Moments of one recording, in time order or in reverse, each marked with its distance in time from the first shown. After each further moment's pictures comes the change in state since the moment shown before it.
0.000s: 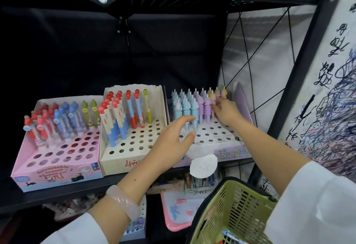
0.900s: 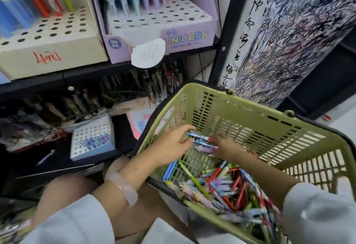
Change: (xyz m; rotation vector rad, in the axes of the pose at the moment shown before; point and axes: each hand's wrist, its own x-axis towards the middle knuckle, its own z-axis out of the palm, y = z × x) left_hand -0.135 -0.053 0.185 0.006 -0.700 -0.261; right_hand -0.295 0.238 0.117 -0.395 -0.687 0.246
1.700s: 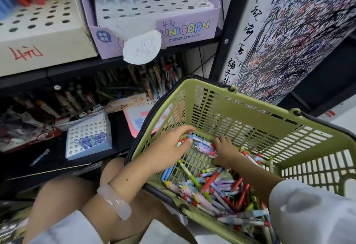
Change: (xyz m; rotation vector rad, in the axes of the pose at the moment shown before) left_hand -0.008 0.002 0.000 -0.081 0.066 0.074; right_hand 0.018 0.010 0.042 -0.090 -0.009 0.044
